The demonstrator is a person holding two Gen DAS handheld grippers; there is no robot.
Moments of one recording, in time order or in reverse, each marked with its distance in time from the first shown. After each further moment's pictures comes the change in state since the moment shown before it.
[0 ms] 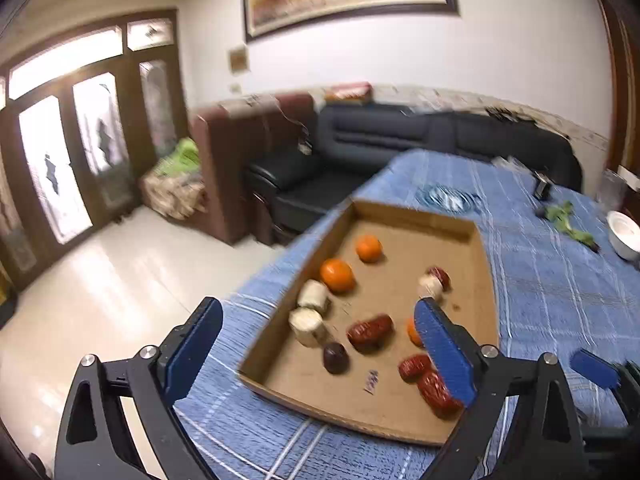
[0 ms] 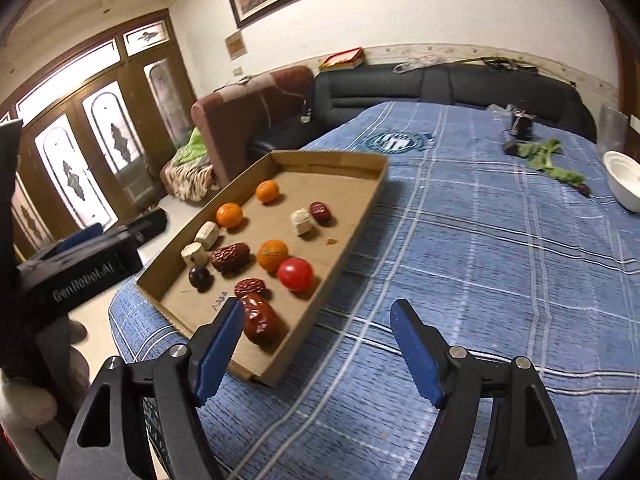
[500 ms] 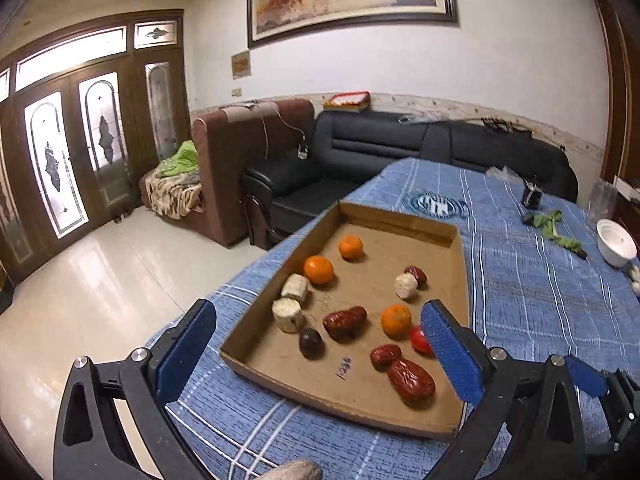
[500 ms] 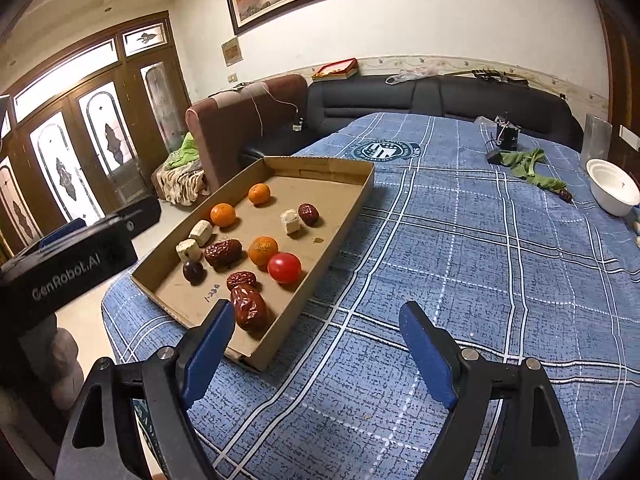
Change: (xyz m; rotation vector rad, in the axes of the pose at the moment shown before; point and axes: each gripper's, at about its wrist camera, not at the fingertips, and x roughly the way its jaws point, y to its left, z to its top) left arm -0.015 -0.012 -0.009 -0.023 0.009 -0.045; right arm -0.013 0.000 -0.010 -0.025 -0.027 -0.045
